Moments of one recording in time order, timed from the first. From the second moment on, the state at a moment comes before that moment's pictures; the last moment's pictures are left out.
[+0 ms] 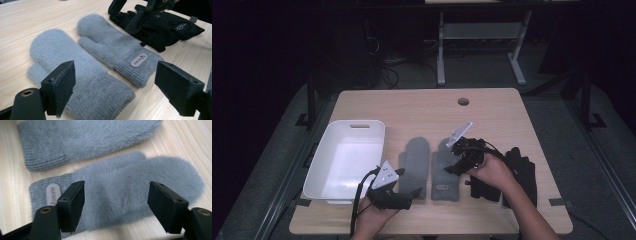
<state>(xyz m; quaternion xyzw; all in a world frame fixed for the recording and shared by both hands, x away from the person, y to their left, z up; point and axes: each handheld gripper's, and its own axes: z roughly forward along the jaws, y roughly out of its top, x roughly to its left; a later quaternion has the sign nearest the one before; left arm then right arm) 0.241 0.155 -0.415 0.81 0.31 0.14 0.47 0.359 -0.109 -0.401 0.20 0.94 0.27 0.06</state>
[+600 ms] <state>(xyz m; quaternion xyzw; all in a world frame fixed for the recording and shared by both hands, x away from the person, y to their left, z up) 0.240 0.154 -0.416 0.81 0.31 0.14 0.47 0.367 -0.096 -0.442 0.20 0.95 0.23 0.05</state>
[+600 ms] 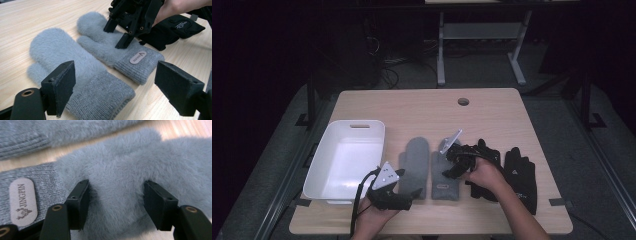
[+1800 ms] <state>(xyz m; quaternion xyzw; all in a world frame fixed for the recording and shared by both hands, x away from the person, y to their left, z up) 0.238 0.156 -0.415 0.81 0.31 0.14 0.47 0.362 -0.107 -0.438 0.25 0.94 0.24 0.03</state>
